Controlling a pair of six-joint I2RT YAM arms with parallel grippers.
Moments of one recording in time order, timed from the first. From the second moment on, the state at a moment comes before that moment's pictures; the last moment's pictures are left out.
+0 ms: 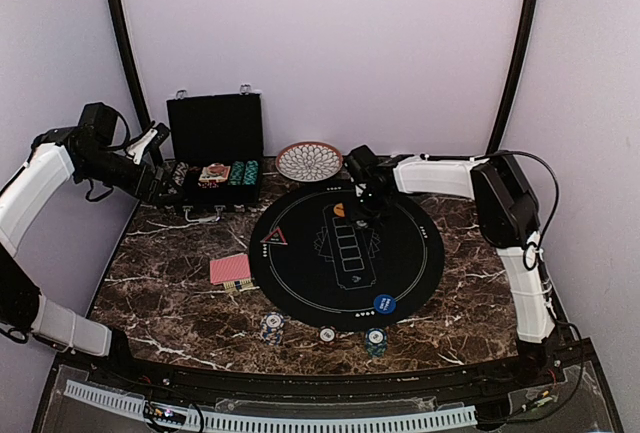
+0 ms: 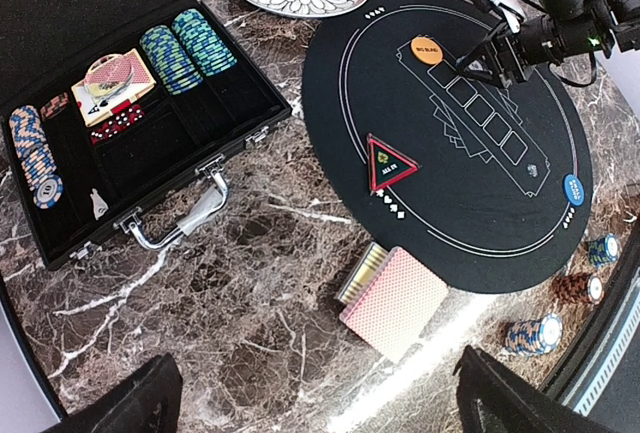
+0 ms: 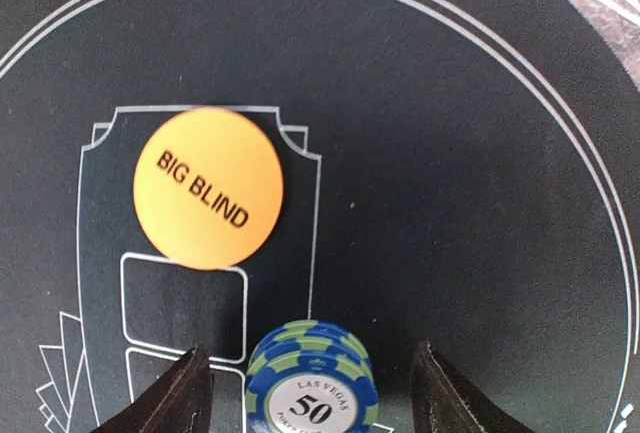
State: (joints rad) left arm 0.01 1.29 1.31 -0.99 0.51 0.39; right arm 0.66 2.27 1.78 -0.63 0.17 0.41
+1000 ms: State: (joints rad) left arm 0.01 1.29 1.34 -1.02 0.52 0.40; right arm 1.29 1.63 1.20 -0.86 0.26 0.71
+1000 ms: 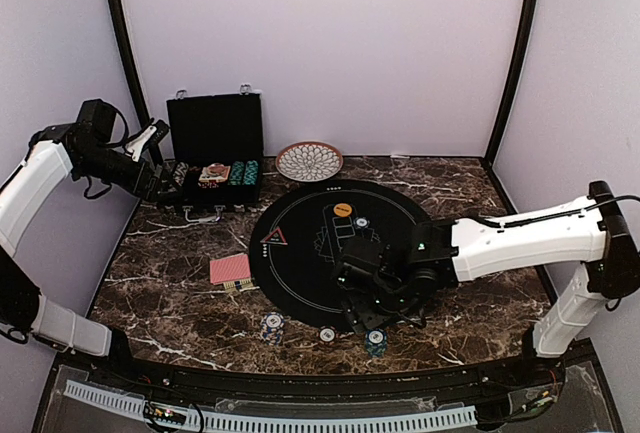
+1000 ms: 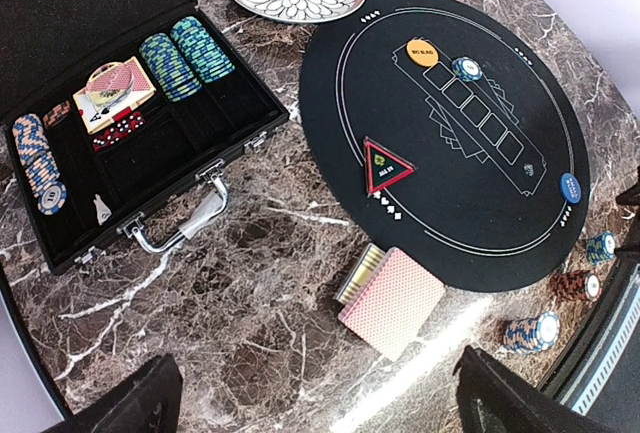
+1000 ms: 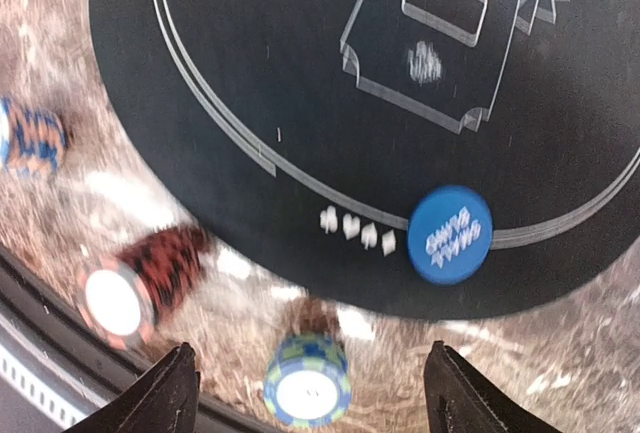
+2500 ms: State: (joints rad) left arm 0.01 1.29 1.34 -1.03 0.52 0.41; right arm 1.32 1.66 1.02 -0.71 0.16 0.82
